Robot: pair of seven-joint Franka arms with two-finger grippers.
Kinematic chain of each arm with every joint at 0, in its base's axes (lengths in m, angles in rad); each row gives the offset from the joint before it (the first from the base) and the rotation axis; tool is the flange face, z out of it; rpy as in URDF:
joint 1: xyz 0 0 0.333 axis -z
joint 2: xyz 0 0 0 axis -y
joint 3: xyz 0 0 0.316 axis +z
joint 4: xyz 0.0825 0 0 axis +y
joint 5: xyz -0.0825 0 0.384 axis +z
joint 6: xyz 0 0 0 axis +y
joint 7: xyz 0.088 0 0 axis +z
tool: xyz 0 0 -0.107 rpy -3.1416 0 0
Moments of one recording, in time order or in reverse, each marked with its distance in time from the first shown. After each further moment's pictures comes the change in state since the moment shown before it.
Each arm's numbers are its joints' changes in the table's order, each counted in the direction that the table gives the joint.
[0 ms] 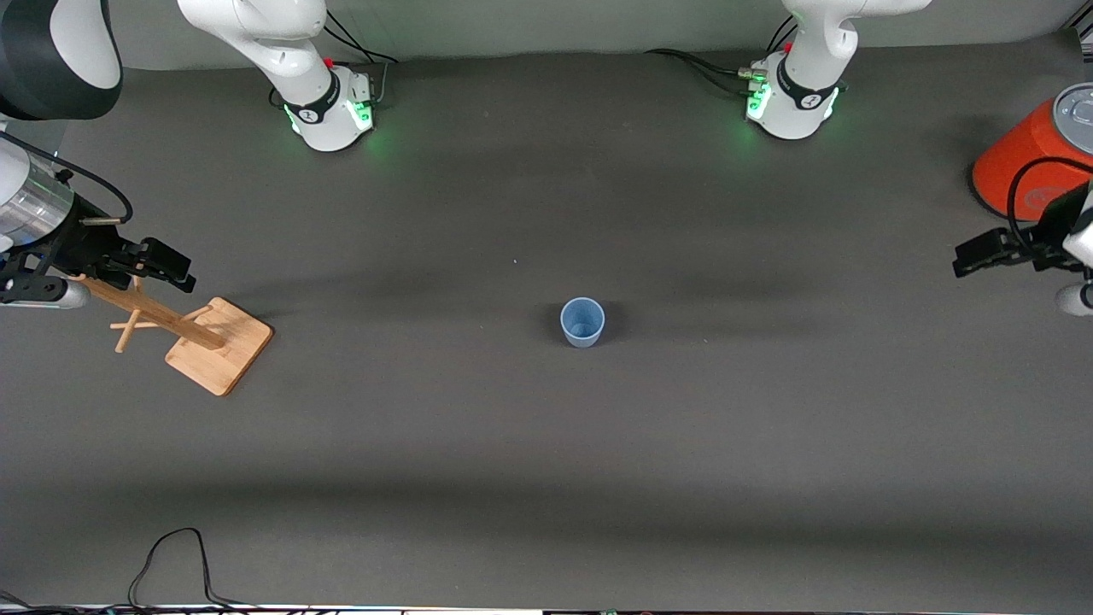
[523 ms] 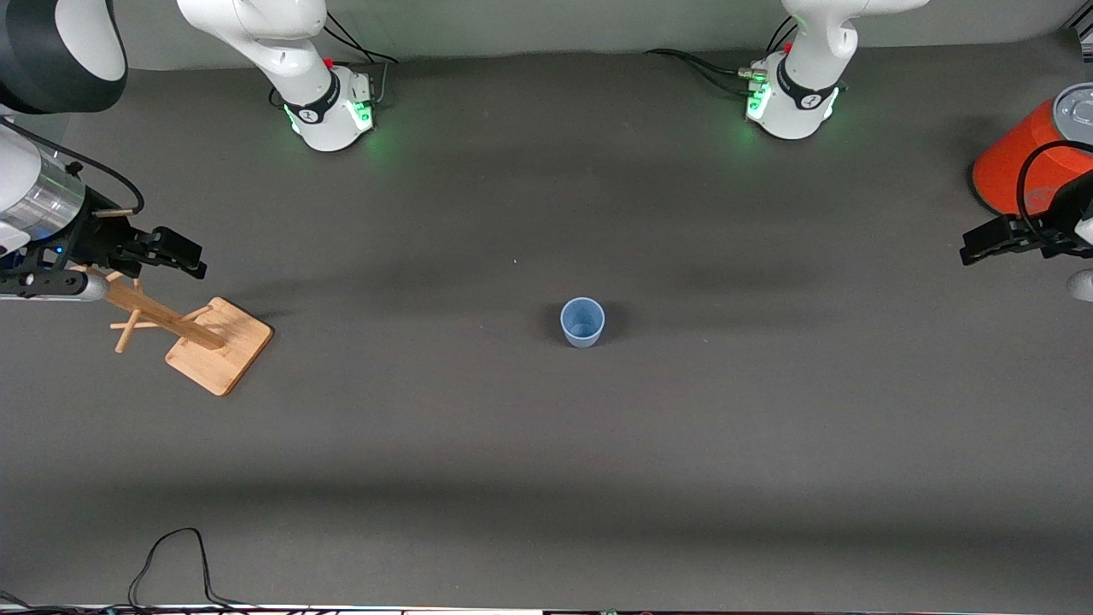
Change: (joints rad) left arm -0.055 0.005 -0.045 0.001 0.001 0.011 0.000; right arm -0.019 0.000 0.003 -0.029 0.000 0.095 0.006
